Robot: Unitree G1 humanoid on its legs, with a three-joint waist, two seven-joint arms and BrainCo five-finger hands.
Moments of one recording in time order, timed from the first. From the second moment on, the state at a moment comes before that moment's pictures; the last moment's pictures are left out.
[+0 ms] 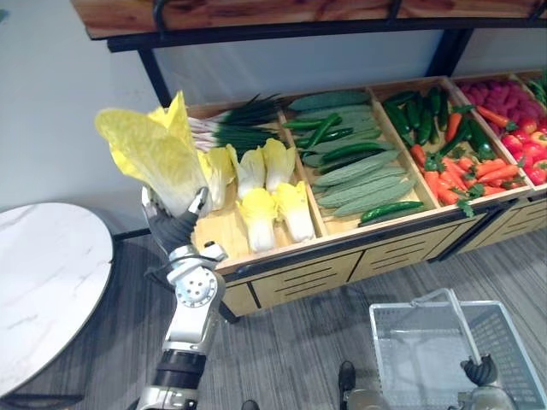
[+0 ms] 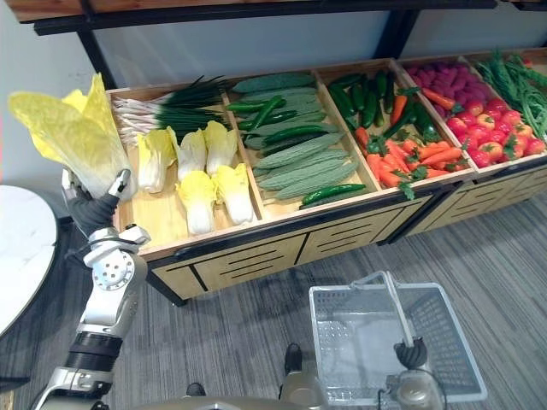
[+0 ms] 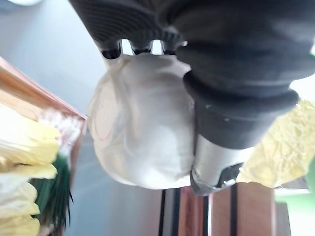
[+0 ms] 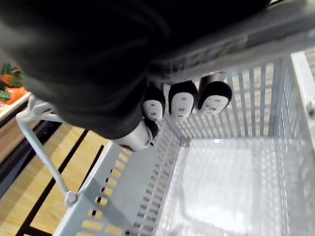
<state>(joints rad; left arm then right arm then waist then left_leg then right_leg) -0.19 0.27 -0.03 0.02 -0.17 -0.34 0.65 0.13 -0.33 -0.28 0.78 -0.36 -0.13 -0.27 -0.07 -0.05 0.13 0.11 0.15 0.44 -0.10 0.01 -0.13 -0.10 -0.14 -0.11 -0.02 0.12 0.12</state>
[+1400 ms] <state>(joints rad) -0.38 0.53 -0.99 0.11 -0.02 -0.35 -0.09 0.03 -0.83 0.13 0.16 -0.48 -0.39 0.08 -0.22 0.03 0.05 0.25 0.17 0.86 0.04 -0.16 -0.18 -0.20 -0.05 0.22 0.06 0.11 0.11</state>
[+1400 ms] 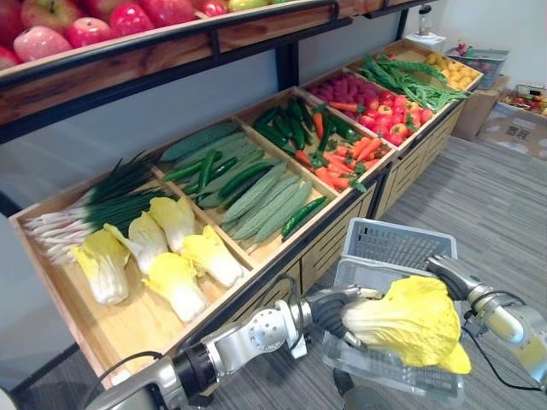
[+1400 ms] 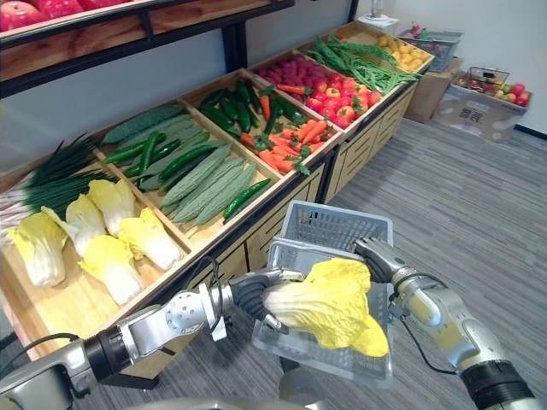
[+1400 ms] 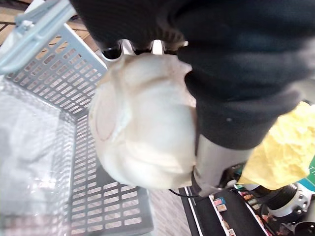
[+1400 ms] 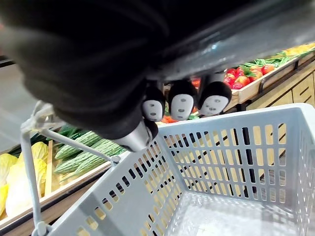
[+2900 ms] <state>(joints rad) -0.43 0.19 -0.87 0.61 0.34 -0.28 0.08 -0.06 -0.84 0.21 -0.01 -0.49 -0.46 0.27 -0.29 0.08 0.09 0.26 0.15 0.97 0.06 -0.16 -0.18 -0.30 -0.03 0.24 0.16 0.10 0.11</state>
